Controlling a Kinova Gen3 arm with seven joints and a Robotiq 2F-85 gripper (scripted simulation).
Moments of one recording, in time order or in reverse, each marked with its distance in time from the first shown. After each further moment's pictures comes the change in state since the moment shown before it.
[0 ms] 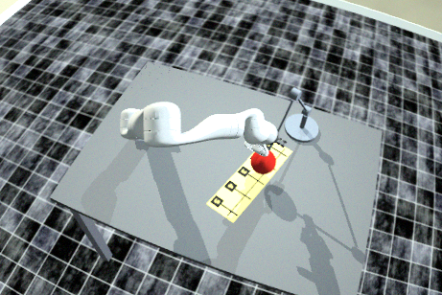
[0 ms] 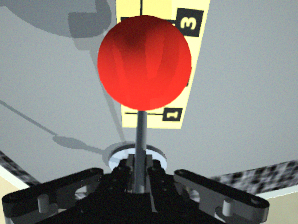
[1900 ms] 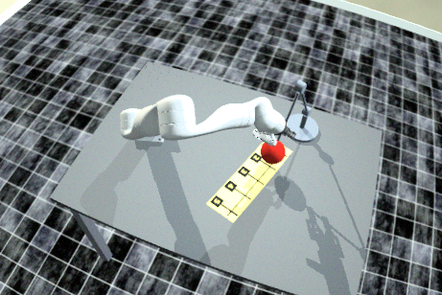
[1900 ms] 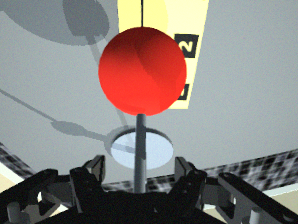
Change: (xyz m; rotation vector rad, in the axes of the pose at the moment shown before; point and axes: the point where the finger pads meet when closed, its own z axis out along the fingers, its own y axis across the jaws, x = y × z) arm -0.044 -0.004 0.025 0.019 0.002 0.021
